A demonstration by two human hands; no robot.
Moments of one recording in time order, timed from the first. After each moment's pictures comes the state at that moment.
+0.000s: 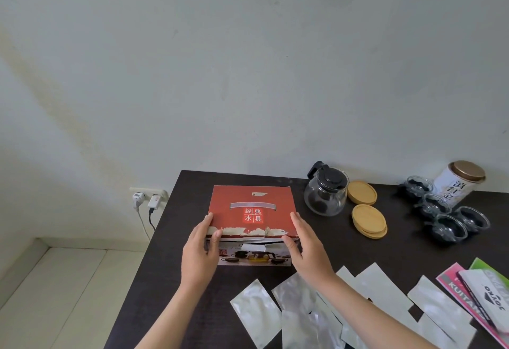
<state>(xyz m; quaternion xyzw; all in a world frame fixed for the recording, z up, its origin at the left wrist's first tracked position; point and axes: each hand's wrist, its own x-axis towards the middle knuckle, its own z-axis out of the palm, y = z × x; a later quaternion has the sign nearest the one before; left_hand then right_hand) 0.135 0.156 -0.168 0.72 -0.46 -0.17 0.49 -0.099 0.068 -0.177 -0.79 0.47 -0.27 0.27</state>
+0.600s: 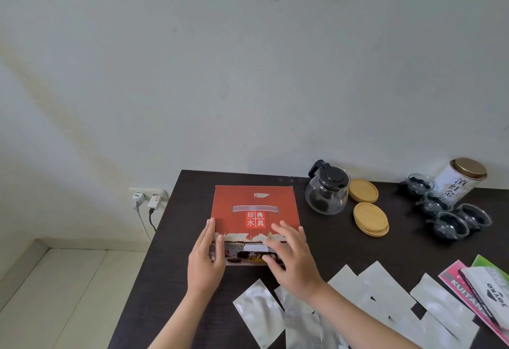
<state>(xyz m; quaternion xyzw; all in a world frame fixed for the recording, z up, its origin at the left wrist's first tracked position) 0.129 0.158 -0.191 0.72 -0.46 -0.16 0.50 -0.073 0.086 -0.197 -0.87 0.33 -0.37 0.05</state>
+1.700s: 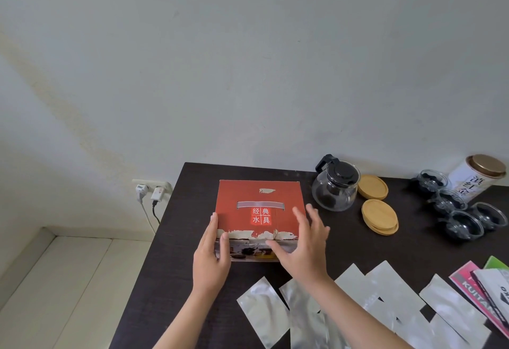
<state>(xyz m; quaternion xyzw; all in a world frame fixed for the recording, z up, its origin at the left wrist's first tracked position) 0.128 0.157 -0.190 0.71 -0.45 -0.19 0.51 -0.063 0.077 -0.181 -0.76 0.53 -0.34 0.15</state>
